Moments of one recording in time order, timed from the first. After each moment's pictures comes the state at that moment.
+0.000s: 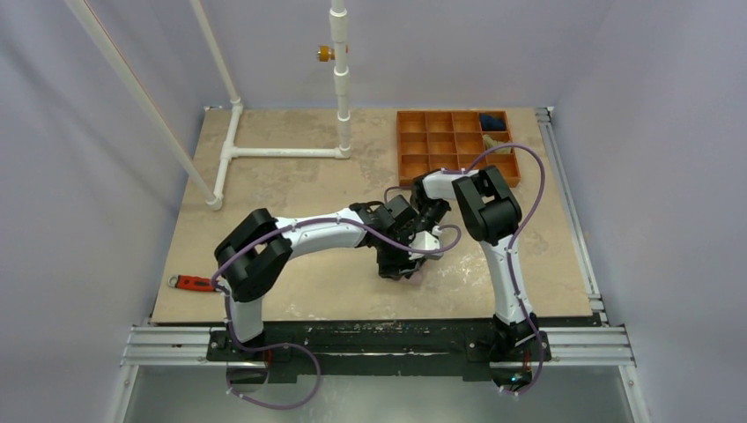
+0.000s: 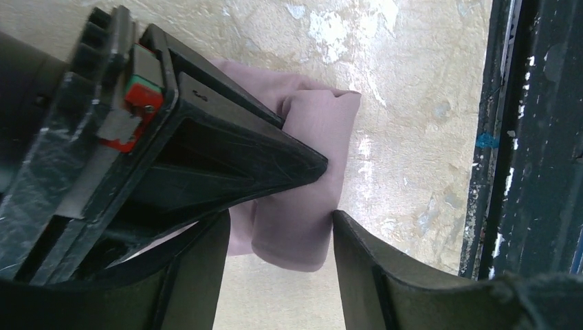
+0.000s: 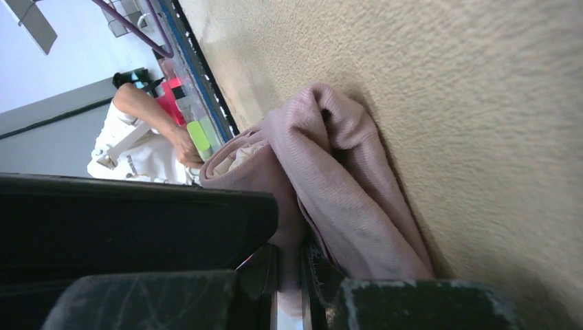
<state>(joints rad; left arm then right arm) -0.96 1.86 1.27 -0.53 0.37 0.54 0.44 2.34 1.47 -1.33 -0.88 -0.60</state>
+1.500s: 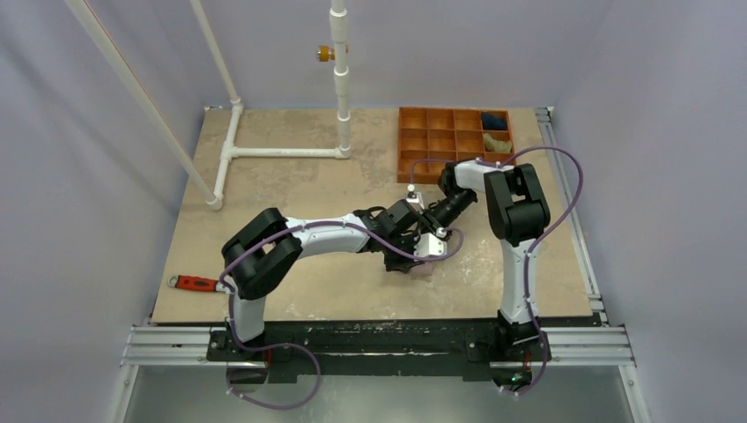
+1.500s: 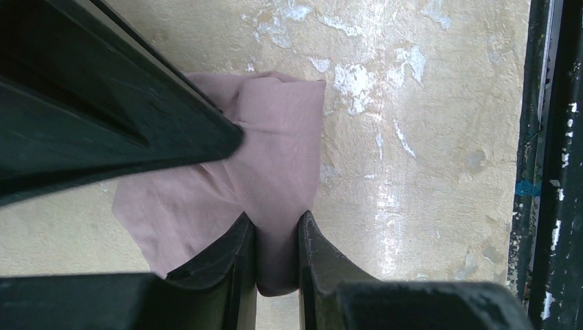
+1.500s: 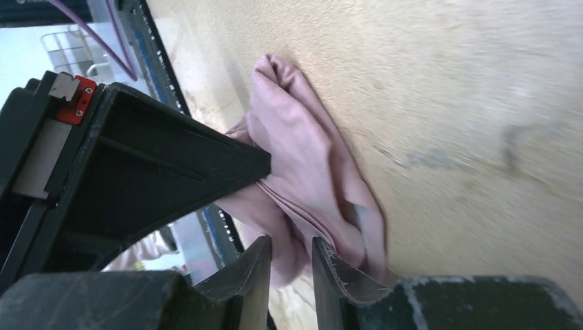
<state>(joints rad) -0.98 1.91 1.21 -0.35 0.38 0.54 0.27 2.21 1.41 -1.25 -0.85 -0.71</state>
